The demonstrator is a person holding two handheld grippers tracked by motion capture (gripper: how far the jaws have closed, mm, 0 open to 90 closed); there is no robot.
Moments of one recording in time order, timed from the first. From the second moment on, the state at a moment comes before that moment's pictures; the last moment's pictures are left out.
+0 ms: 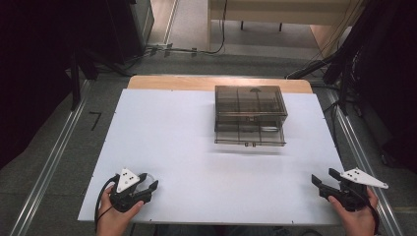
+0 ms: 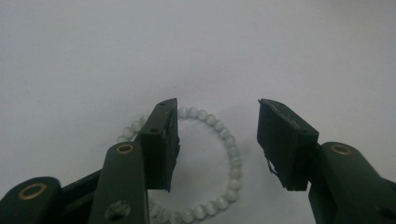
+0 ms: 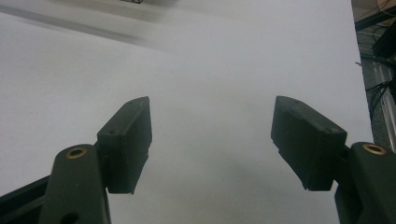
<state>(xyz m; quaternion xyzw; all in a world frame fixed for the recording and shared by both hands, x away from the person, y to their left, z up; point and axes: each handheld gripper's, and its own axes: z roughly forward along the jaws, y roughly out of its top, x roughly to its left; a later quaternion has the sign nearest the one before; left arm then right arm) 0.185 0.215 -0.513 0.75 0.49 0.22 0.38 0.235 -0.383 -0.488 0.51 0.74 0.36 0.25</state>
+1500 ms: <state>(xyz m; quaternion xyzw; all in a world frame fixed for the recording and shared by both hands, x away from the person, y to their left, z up) 0.188 0.207 -0.517 0.77 0.48 0.23 0.36 0.235 -0.383 -0.489 0.51 0.74 0.36 0.25</state>
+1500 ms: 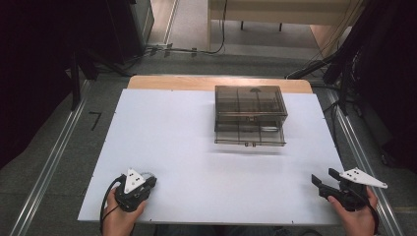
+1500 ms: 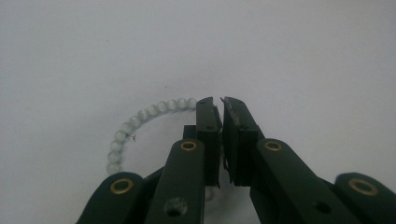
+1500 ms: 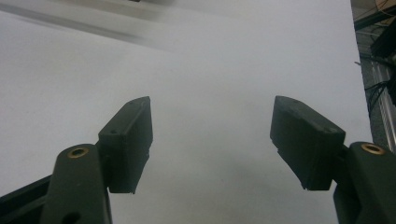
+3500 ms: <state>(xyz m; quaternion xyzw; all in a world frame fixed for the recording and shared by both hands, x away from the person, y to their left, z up) 0.187 0.194 -0.477 0.71 0.46 0.22 0.48 0.236 -0.384 -0.489 0.51 0.74 0.36 0.25</state>
